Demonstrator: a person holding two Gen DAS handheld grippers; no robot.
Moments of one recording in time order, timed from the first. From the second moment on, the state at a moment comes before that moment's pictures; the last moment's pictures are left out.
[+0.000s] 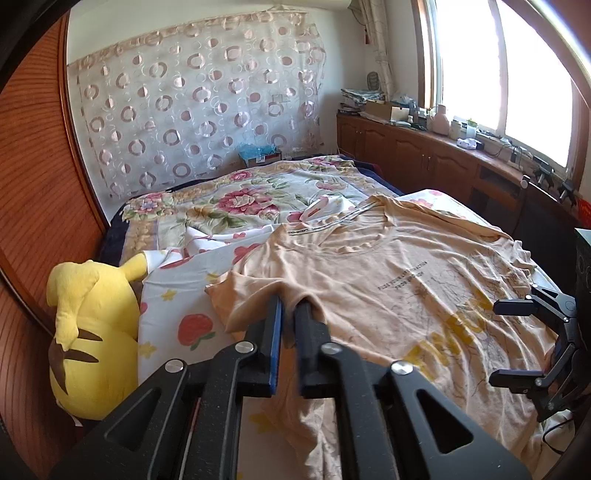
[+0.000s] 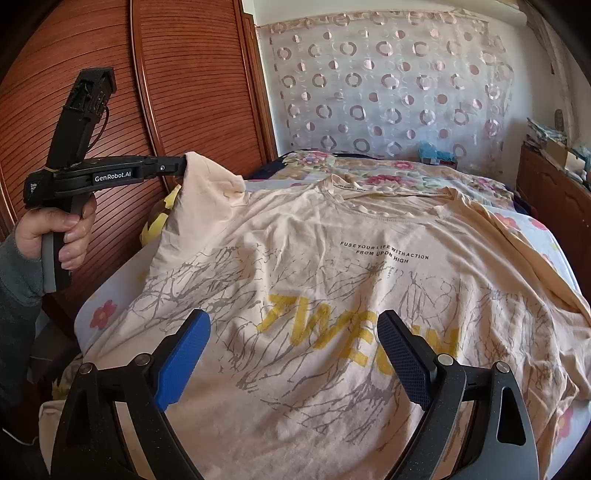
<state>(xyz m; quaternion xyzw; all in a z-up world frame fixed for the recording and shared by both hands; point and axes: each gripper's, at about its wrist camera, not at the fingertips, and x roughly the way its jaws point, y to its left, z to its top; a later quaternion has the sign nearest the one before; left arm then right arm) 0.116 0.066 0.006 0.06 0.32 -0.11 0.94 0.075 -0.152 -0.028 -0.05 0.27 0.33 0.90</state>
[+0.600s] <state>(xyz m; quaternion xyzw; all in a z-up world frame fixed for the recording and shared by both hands) 0.040 0.115 -0.030 -0.03 0.27 -0.01 0.96 0.100 -0.128 -0.014 -0.10 0.26 0.35 0.89</state>
